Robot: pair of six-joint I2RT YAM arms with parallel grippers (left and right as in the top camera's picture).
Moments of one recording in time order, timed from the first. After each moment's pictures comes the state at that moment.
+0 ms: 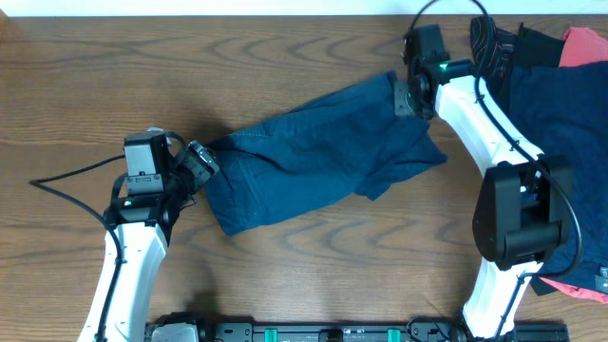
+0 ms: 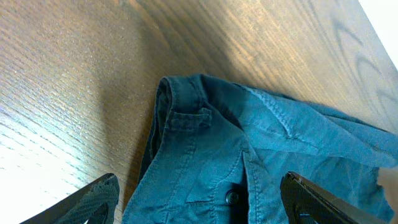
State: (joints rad) left arm 0.08 1.20 0.74 -0.45 0.17 -0.70; right arm 0.21 2.04 1.61 -0.80 0.17 0.22
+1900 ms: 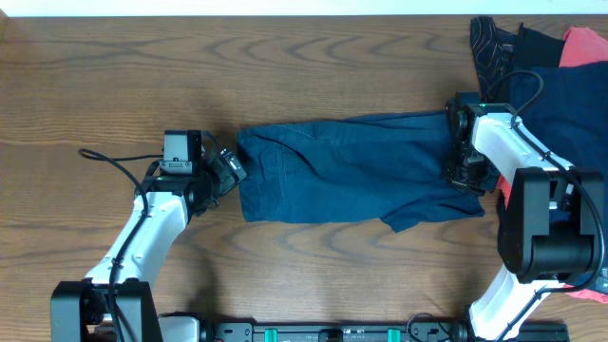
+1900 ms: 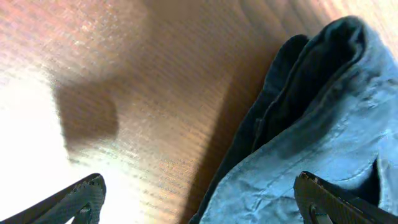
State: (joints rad) left arm -0.03 1.45 0.74 -0.39 0.20 -0.69; right arm 0.02 1.94 1.23 -1.04 0.31 0.55
